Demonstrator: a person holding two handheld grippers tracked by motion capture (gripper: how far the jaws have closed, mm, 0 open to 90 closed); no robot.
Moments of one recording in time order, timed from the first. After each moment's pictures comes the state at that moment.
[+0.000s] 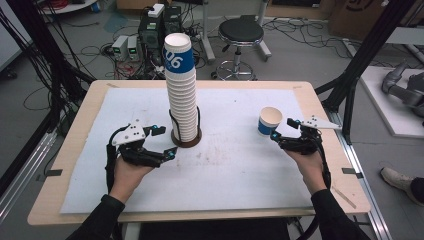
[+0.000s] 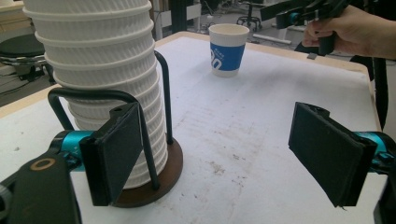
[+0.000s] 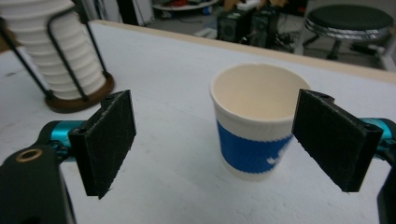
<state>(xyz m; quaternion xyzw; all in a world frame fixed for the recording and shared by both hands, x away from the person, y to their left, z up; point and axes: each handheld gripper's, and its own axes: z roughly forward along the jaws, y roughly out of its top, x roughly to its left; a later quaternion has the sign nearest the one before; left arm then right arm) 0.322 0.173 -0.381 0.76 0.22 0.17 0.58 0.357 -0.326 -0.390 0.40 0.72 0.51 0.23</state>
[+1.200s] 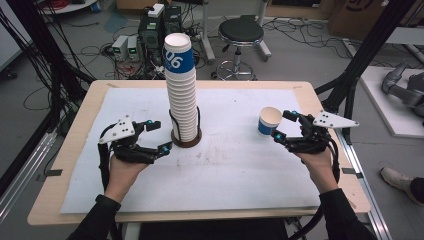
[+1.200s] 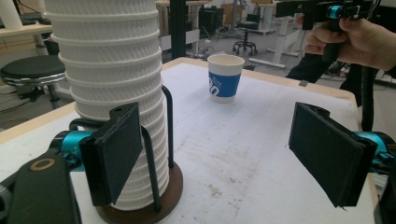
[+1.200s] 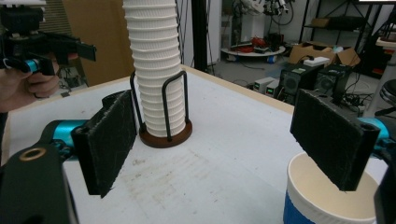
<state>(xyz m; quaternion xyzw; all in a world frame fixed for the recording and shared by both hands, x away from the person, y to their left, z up) 0.317 0.186 -0.364 0.73 0.21 0.17 0.62 0.334 -0.321 -0.341 0.26 0.73 0.61 0.19</state>
